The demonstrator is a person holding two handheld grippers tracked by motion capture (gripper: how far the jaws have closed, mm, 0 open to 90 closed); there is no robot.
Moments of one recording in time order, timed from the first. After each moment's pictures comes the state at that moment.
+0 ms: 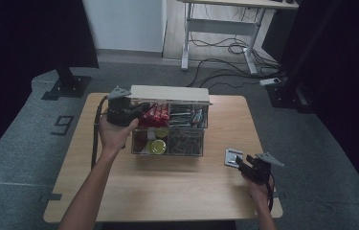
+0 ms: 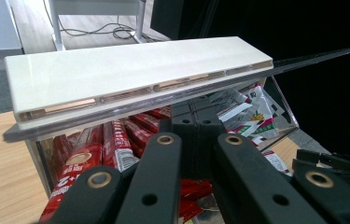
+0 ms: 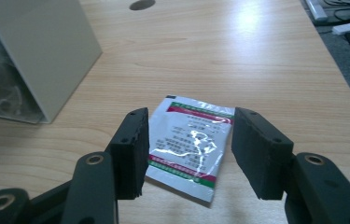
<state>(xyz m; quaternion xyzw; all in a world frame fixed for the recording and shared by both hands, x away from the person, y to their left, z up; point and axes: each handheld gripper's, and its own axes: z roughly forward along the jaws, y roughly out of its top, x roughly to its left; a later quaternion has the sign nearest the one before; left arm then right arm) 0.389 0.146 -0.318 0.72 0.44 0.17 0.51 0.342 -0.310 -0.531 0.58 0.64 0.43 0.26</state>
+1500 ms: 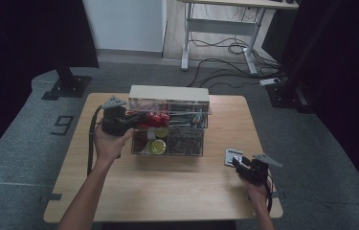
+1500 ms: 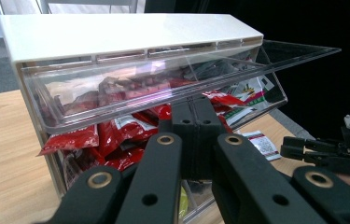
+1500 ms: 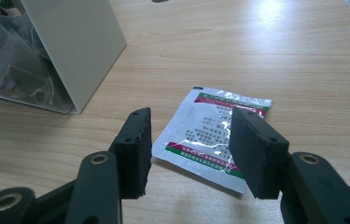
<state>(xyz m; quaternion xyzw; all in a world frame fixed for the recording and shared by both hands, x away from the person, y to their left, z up) 0.369 0.158 -0.331 0.72 0.44 0.15 0.51 0.339 -0.303 -0.533 0.57 0.65 0.45 0.22</state>
